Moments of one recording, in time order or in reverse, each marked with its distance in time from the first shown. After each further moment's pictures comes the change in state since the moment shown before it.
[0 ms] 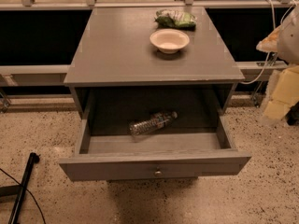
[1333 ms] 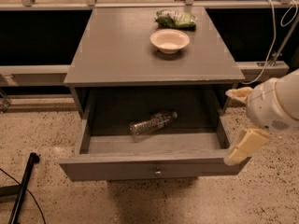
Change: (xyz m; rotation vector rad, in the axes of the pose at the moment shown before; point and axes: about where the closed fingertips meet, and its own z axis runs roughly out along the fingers) arm 0.000 0.039 0.123 -0.026 -0.279 -0.028
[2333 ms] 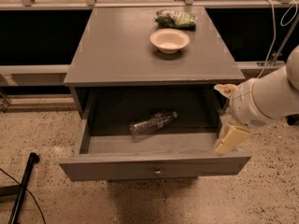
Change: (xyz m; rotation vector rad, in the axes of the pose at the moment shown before) arm -0.012 -0.023 0.032 0.100 0.031 -0.107
